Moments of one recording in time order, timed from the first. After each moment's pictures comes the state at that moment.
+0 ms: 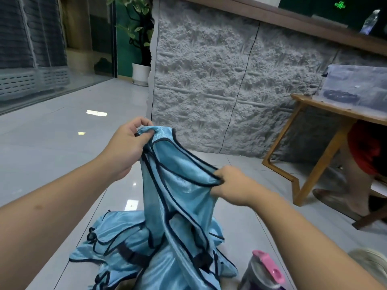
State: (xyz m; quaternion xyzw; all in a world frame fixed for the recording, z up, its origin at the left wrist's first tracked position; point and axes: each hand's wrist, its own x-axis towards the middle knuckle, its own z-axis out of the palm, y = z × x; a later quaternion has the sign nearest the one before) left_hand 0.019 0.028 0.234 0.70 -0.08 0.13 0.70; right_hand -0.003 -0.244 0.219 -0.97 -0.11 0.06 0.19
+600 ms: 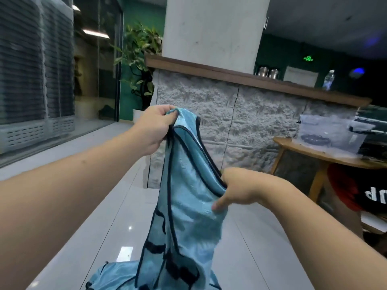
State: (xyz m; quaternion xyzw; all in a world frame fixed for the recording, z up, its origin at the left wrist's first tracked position) left_hand 0.012 -0.006 0.434 0.67 -0.17 0.15 0.71; right_hand -0.048 -0.234 0.396 -0.99 -0.13 0.02 0.07
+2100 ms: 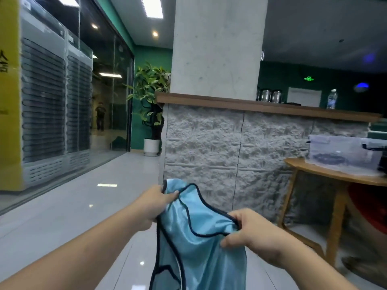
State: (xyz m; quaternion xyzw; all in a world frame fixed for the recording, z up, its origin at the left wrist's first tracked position) left_hand -0.014 0.026 0.359 0.78 -0.02 0.01 0.62; right_hand -0.080 -0.225 0.361 -0.85 -0.12 0.11 0.50
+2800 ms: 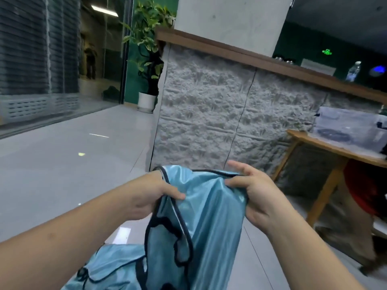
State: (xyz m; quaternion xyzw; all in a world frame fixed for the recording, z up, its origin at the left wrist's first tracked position) left_hand -0.008 0.007 0.259 0.63 -0.09 -0.18 0.75; right_hand -0.035 -0.227 0.305 -0.61 0.01 -0.01 0.79
